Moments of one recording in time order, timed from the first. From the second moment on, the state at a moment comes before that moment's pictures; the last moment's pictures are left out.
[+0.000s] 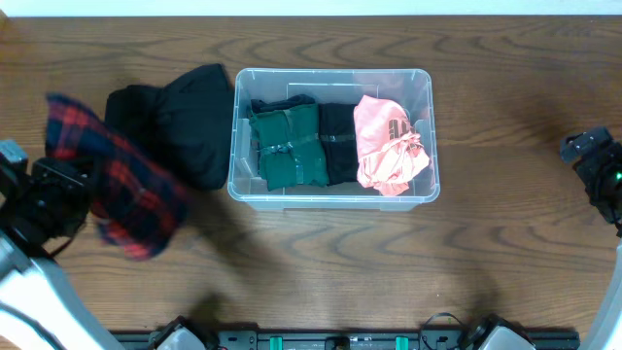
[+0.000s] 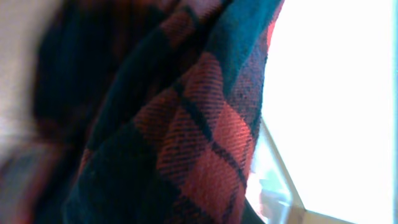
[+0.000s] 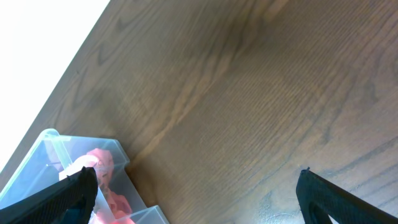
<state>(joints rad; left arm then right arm) 0.76 1.05 1.28 -1.07 0.74 -0.49 -0.60 1.20 1.18 -0.89 -0.28 0.43</state>
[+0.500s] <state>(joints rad) 0.13 0.82 1.29 -0.55 0.62 -1.10 -0.60 1.20 1.18 -0.89 -0.28 0.43</state>
